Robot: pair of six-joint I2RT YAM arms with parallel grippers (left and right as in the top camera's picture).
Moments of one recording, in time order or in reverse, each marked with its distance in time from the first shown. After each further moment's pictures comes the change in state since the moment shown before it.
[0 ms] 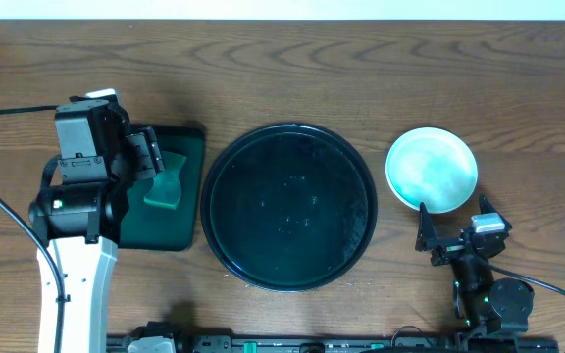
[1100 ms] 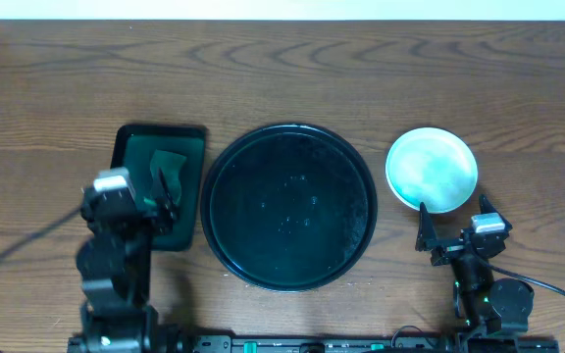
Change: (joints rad) left arm -0.010 -0.719 -0.756 0.657 0.088 0.028; right arm 0.000 -0.002 0.000 0.000 0.001 0.000
